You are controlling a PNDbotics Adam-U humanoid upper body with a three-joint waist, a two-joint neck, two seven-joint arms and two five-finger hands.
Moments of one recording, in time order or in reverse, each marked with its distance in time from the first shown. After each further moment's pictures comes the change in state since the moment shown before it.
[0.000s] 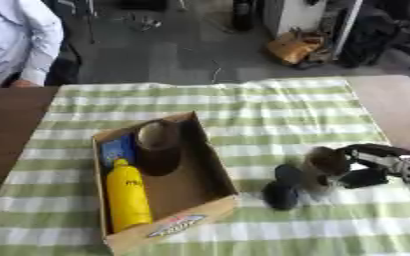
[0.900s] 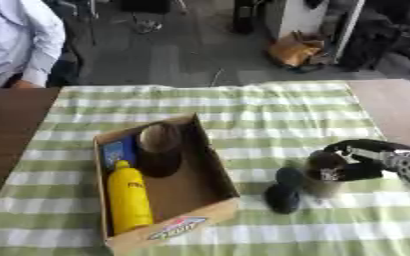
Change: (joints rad) left arm 0.000 0.000 0.000 0.000 0.004 0.002 0.004; right arm -0.037 0.013 0.019 -0.001 -0.023 0.008 0.036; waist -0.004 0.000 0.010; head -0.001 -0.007
